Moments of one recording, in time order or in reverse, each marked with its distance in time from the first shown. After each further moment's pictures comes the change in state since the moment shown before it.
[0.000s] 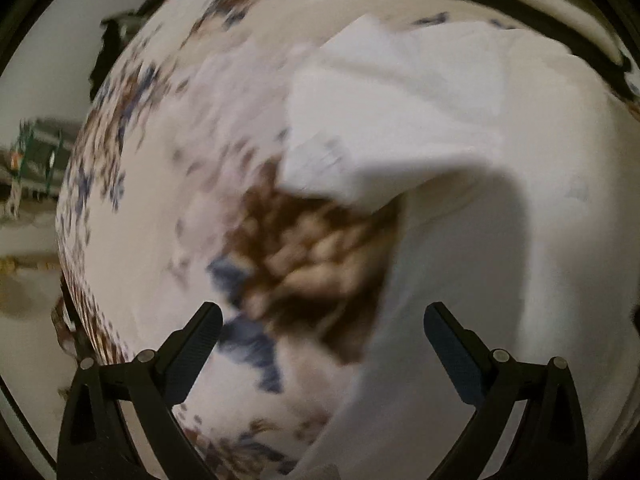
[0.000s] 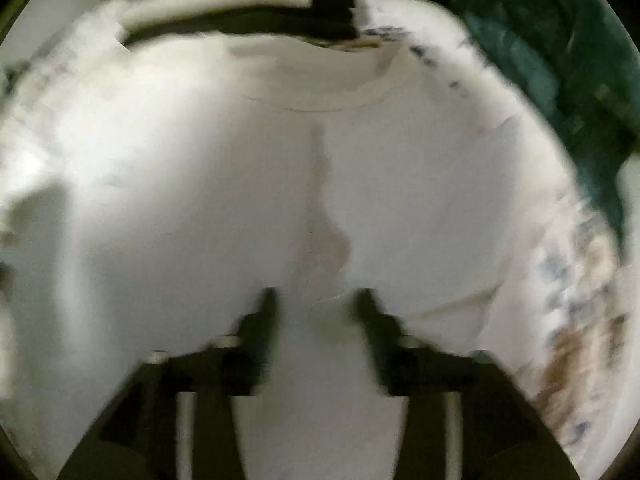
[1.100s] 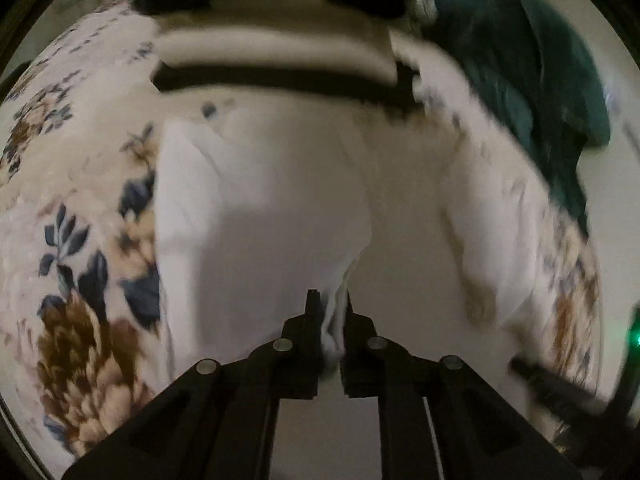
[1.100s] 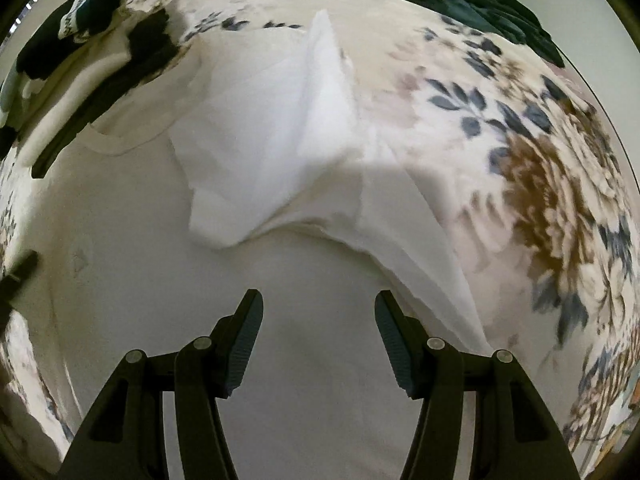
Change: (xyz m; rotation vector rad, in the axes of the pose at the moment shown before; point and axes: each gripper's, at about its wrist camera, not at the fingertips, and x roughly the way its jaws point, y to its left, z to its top) left arm -0.029 -0.098 0.049 0.367 -0.254 -0.540; right arm -0.027 -0.066 -0.050 0.566 0.082 -0.098
